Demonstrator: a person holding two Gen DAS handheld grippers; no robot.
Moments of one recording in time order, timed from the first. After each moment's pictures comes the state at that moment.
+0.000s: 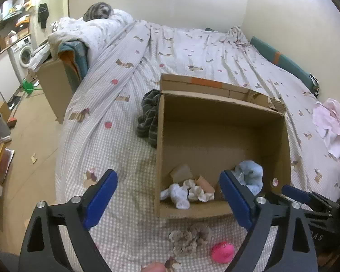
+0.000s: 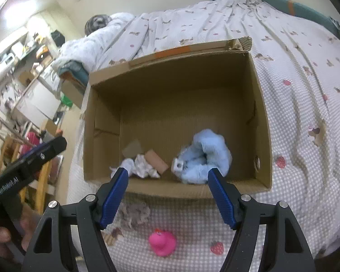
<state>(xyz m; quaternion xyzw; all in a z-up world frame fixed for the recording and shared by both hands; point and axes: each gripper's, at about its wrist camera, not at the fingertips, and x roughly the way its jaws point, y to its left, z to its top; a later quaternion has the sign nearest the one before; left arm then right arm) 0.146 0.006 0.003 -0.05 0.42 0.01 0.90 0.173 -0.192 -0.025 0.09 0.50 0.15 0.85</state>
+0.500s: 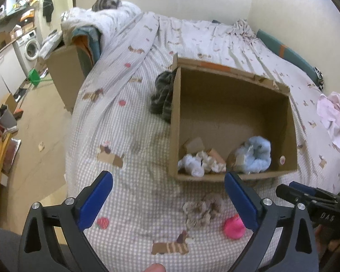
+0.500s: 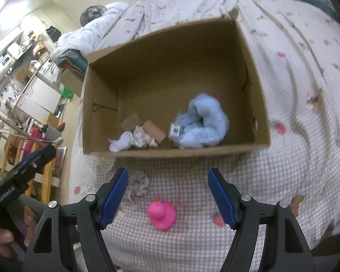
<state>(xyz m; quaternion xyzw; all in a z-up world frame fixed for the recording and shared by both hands) 0.100 0.021 -0.016 -0.05 0.45 0.03 0.89 0.144 -0.208 -0.045 0.12 0.54 0.15 0.82</state>
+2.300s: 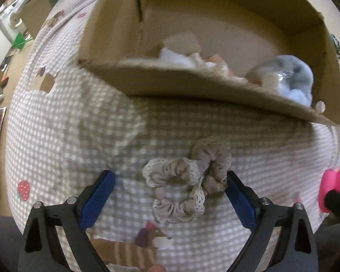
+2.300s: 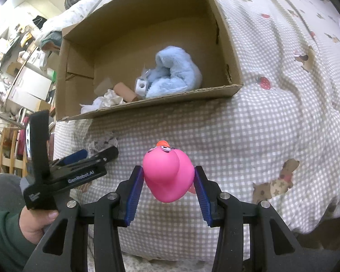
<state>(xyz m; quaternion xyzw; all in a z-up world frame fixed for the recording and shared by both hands) 0.136 -0.030 -0.169 -0.05 0.60 0.02 0.80 0.127 -0.227 -0.087 0.11 0.61 0.13 0.77</state>
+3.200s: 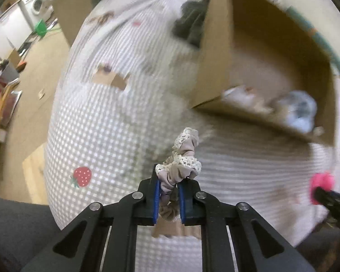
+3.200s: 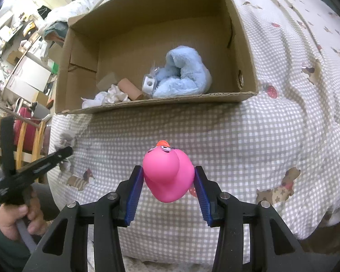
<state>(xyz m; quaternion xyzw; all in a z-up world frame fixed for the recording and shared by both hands) 0.080 0.075 -0.099 -0.10 0.56 0.05 0.82 0.132 -0.215 -0.086 0.08 0.60 0.14 0.78</state>
